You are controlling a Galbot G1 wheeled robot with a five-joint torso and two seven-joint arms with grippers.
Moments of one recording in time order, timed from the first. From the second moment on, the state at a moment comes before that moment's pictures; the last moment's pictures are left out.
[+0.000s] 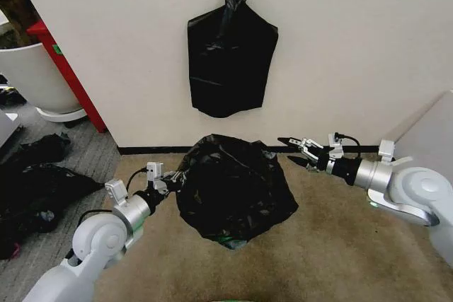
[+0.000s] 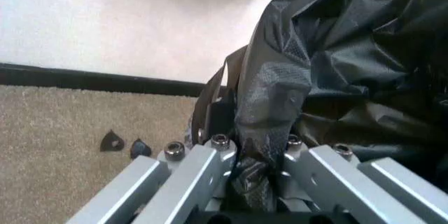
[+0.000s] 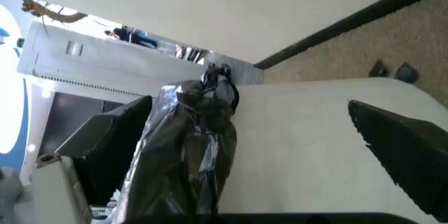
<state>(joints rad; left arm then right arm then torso) 1.27 -0.96 -0.43 -2.06 -1.04 0.36 0.10 -1.07 0.65 0.43 2.00 2.07 -0.62 0.09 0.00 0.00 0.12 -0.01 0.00</state>
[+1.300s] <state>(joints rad) 1.25 -0.97 -0.42 -2.05 -1.02 0.39 0.09 -1.04 0.67 0.38 2.04 2.03 -0.56 0.13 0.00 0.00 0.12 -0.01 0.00</state>
